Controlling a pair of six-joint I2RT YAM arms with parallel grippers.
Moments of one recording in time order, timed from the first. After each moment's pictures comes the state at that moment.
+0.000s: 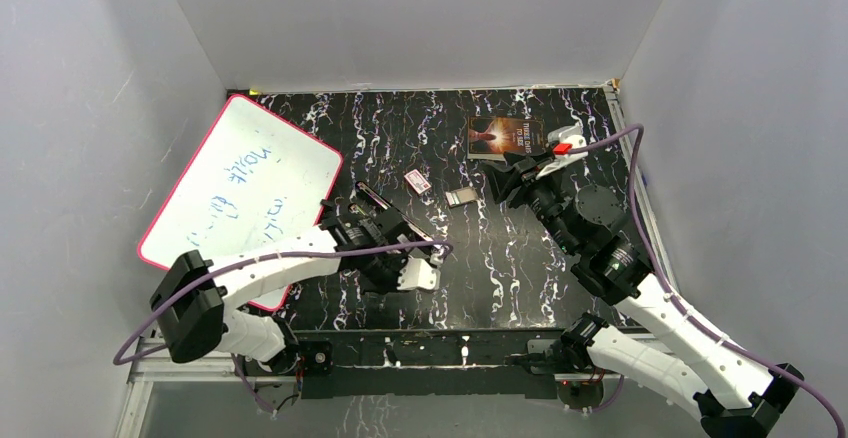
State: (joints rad) left arm -0.96 1.34 0.94 -0.89 0.26 0.72; right arm 0.78 0.74 0.81 0.03 0.21 0.16
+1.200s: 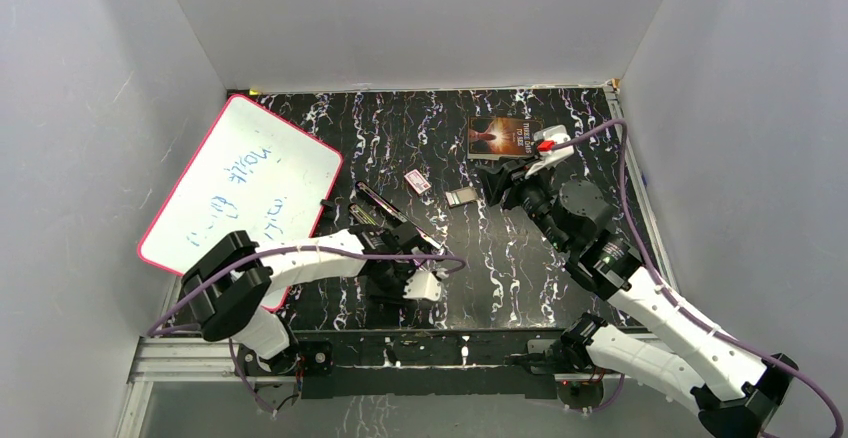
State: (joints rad) left arm -1.00 1.53 0.86 -0.74 0.14 0.78; right arm 0.78 0.78 0.81 -0.01 0.23 0.17
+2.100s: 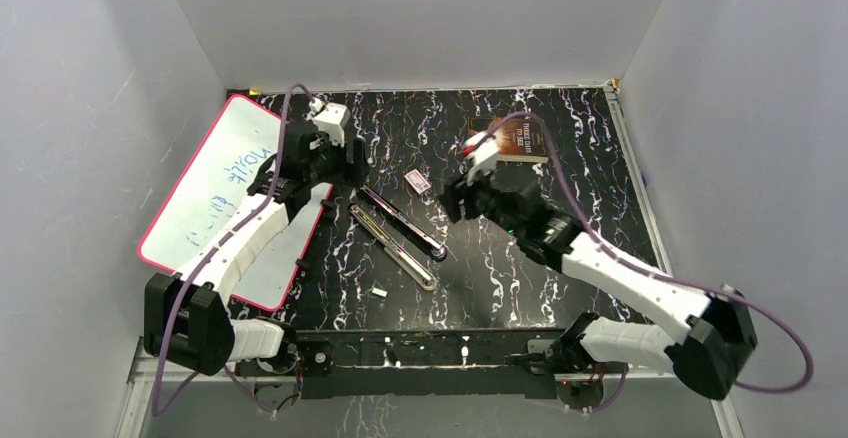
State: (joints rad) left arm -0.33 1.29 1.00 -0.24 0.16 -0.04; right arm 0.81 1.07 0.84 -0.03 0.10 0.11
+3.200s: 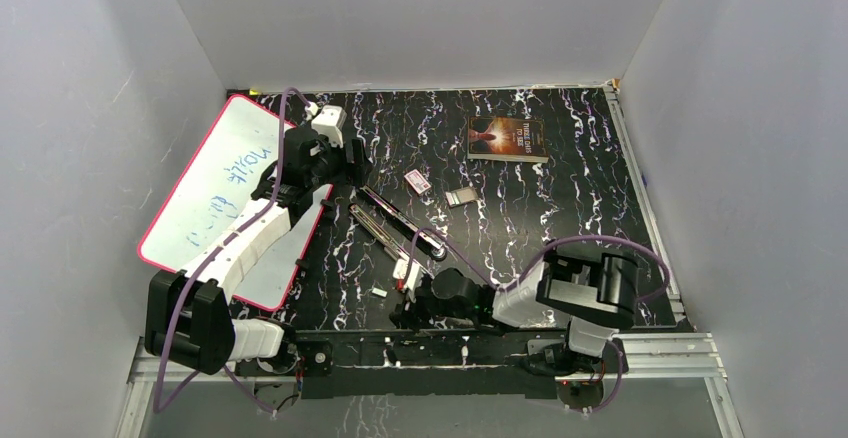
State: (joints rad) left arm -0.30 1.30 0.92 -0.09 0.16 -0.15; right arm 1.32 1.68 0.43 0.84 -0.01 -0.01
